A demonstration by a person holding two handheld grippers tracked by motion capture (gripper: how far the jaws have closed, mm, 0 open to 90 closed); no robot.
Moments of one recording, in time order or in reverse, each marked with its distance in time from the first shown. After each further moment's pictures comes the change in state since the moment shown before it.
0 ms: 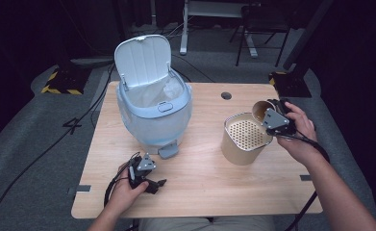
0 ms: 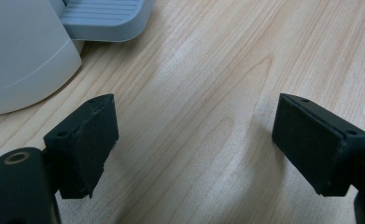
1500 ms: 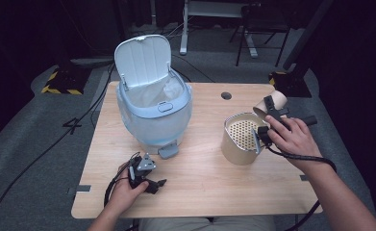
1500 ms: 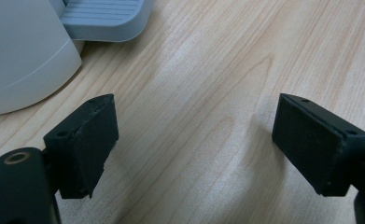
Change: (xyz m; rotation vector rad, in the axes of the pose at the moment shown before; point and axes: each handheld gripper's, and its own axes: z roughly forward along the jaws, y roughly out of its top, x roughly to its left) left arm 0.000 0.000 0.000 0.000 0.000 -0.001; right arm 0.040 0.018 0.007 0.325 -0.444 -0.847
